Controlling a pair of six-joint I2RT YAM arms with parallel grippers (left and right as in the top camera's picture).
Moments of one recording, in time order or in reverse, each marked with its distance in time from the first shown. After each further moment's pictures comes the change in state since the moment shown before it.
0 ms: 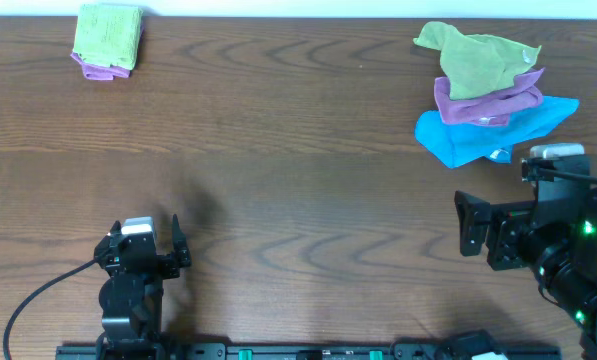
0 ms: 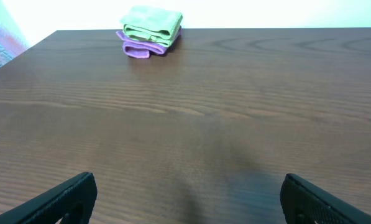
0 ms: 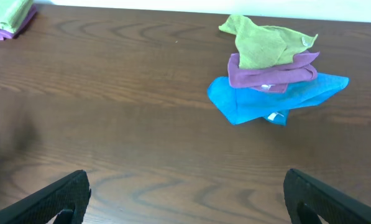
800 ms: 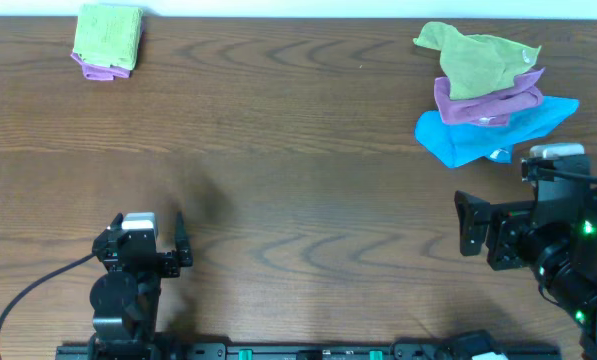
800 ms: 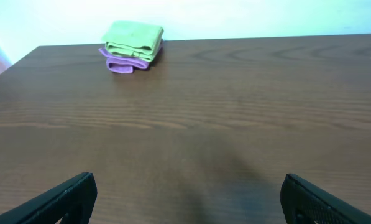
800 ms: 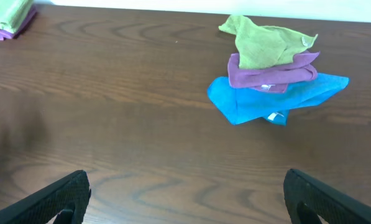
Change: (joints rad) left arm 0.000 0.067 0.095 -0.016 0.074 0.027; right arm 0.000 0.000 0.000 0.000 0.000 0.000
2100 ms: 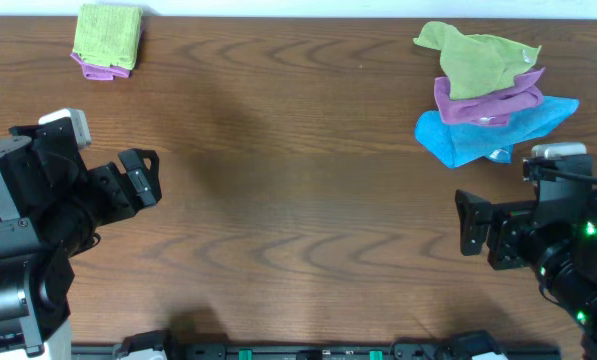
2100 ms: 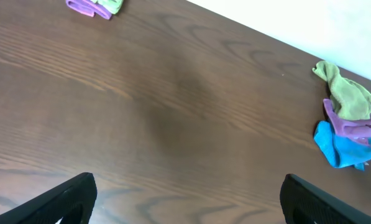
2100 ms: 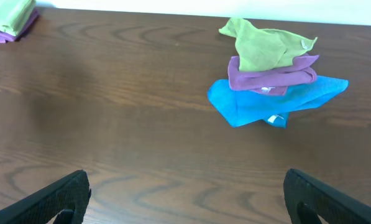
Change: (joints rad) left arm 0.180 0.917 1.251 -0.793 0.333 -0.264; right arm 0.000 0.000 0.005 0.005 -0.001 0.000
